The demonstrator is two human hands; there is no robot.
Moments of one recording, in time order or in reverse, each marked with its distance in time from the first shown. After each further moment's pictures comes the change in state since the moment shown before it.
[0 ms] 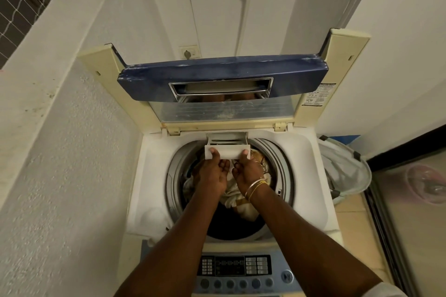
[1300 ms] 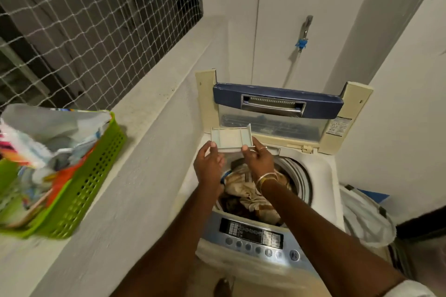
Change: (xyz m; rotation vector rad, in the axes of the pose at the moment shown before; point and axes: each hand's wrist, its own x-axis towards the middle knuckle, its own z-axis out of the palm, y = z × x) left_hand -0.176 0.079 -0.092 0.081 0.002 0.601; right_hand -0.164 -0.001 0.059 -0.765 -0.414 -0.633
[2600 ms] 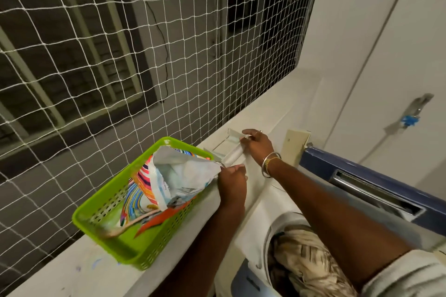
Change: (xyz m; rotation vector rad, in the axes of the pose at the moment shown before) left_hand 0.047 0.158 -0.062 0.054 0.316 0.128; right_hand 0.098 -0.160 0.246 -0.346 -0.478 -0.195
